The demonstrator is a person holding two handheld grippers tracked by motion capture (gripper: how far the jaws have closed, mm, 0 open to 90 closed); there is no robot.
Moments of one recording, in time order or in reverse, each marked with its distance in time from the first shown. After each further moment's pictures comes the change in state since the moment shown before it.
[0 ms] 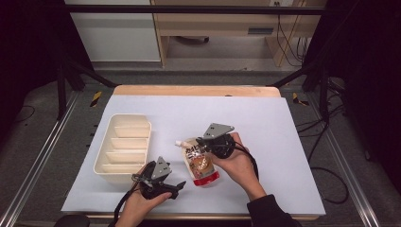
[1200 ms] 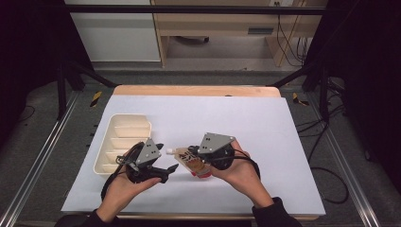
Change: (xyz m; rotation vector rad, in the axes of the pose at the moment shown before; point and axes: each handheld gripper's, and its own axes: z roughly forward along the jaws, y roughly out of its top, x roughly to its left) left arm 0.026 0.059 -0.053 -0.087 -0.007 0.136; right arm 0.037 0.024 -0.036 -0.073 0.107 -0.170
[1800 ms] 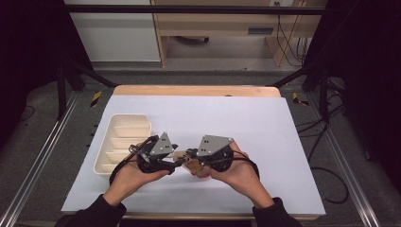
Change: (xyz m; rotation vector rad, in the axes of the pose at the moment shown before) left arm 0.006 0.019 0.023 0.097 -0.100 0.106; right arm 0.005 0.001 0.000 -0.004 0.041 -0.015
